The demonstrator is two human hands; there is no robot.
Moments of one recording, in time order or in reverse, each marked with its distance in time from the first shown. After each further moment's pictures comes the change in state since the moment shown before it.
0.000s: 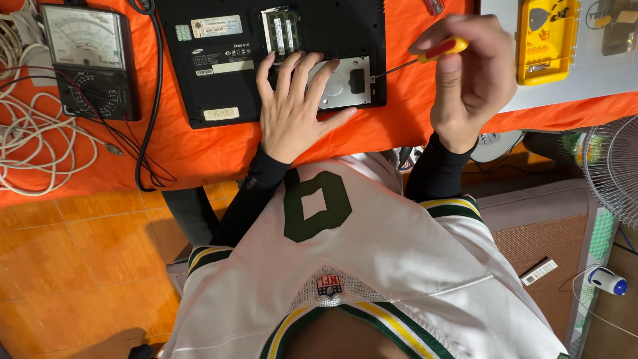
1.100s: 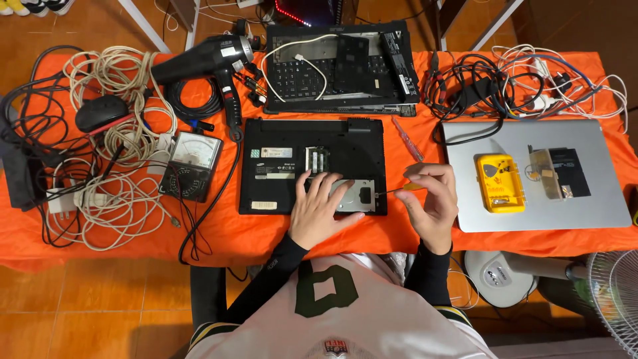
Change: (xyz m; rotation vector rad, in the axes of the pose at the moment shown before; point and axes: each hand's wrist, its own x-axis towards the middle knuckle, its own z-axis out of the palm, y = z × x) left_hand 0.005 0.008 -0.007 -0.001 0.057 0.003; right_hand -0.016 0.015 -0.002 -0.150 -0.043 -0.267
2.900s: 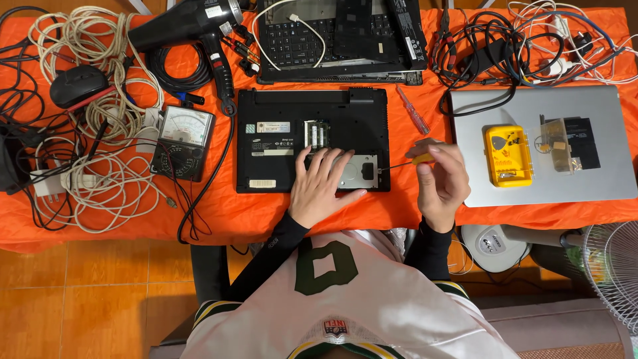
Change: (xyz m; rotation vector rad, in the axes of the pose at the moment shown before) left_hand -0.003 -0.003 0.005 0.029 -0.005 -0.011; right_hand -0.014 0.009 0.000 0.101 0.053 0.080
